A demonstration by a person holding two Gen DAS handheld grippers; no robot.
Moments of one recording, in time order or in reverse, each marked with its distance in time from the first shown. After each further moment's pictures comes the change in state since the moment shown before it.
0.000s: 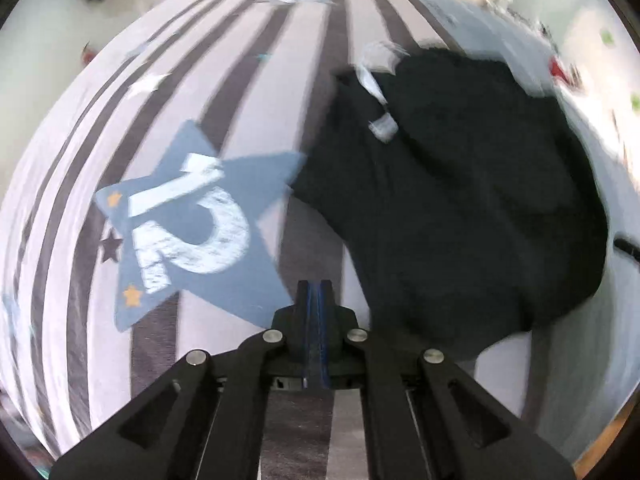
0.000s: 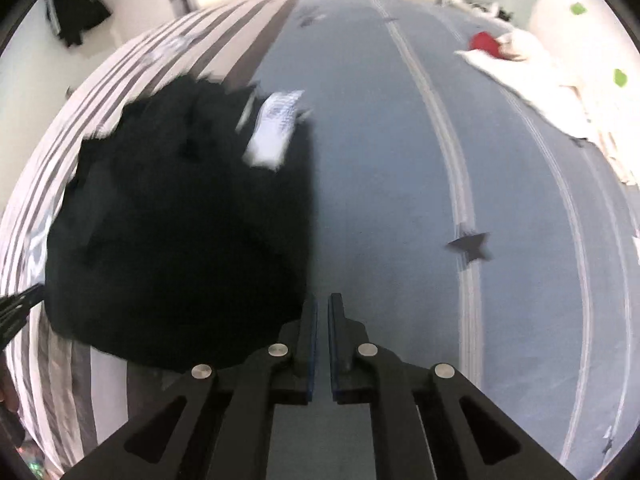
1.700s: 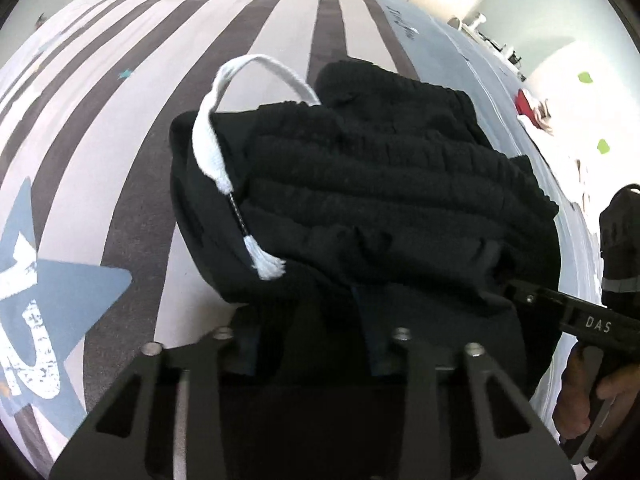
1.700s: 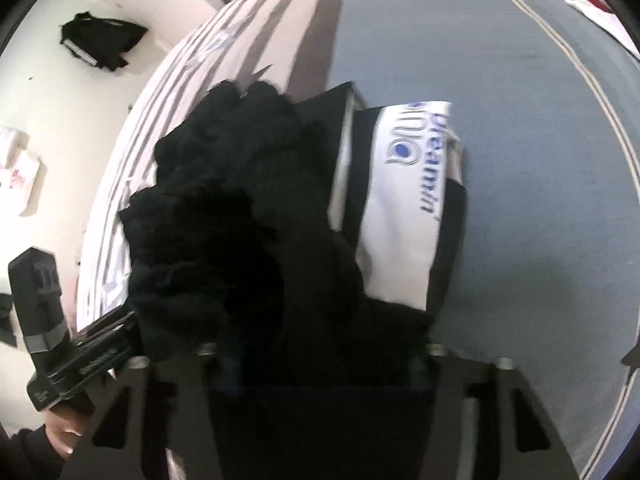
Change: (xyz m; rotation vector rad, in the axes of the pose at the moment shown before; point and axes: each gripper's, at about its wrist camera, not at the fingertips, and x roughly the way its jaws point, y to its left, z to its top) left arm 0.066 -0.133 0.073 -0.022 0.030 -0.263; right arm 0.087 0.060 0.106 0.069 0.162 0.451
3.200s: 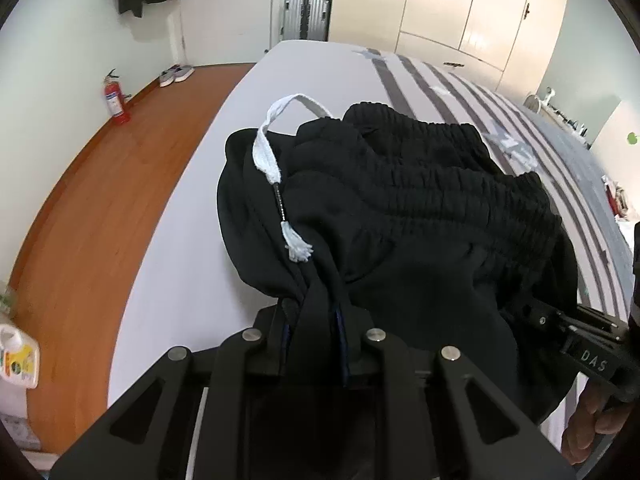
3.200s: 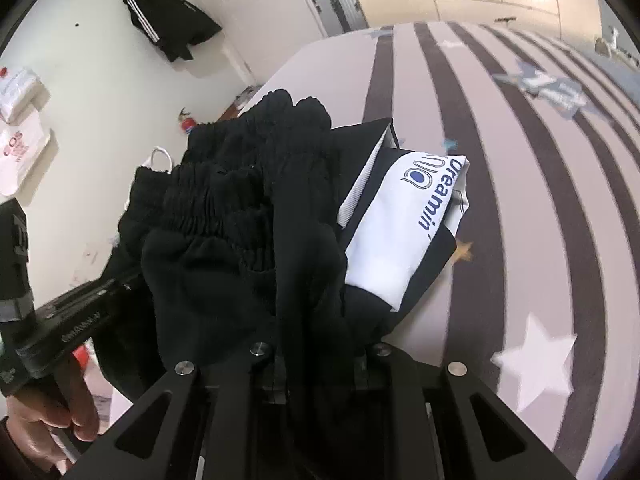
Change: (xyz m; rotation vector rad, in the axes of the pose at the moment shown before) left arm -0.166 0.540 0.227 0.078 -0.234 0.172; right arm 0.281 0.621 0.117 -0.152 -0.253 -0.068
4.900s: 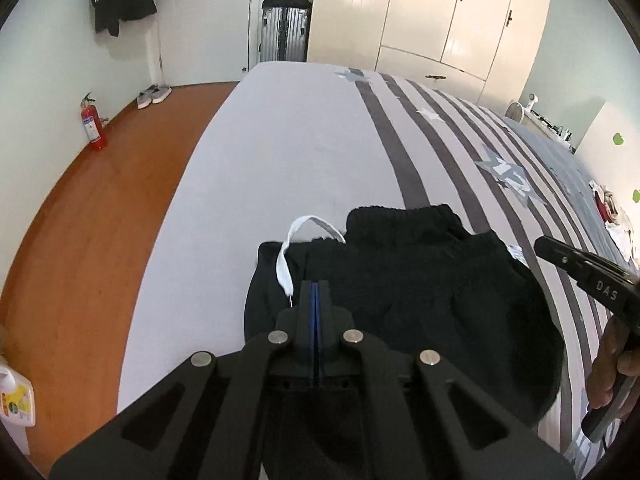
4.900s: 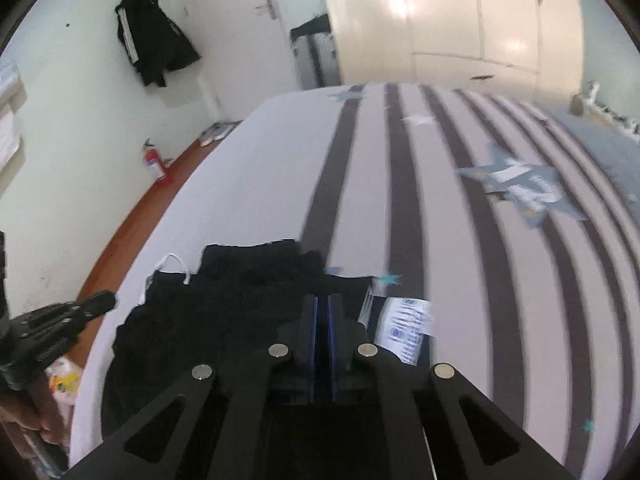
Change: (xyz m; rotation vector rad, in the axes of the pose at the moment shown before) left arm 0.052 0.034 0.054 0.054 -0.054 -0.062; right arm -0.023 -0.082 0.064 -0.071 -0.164 -0.167
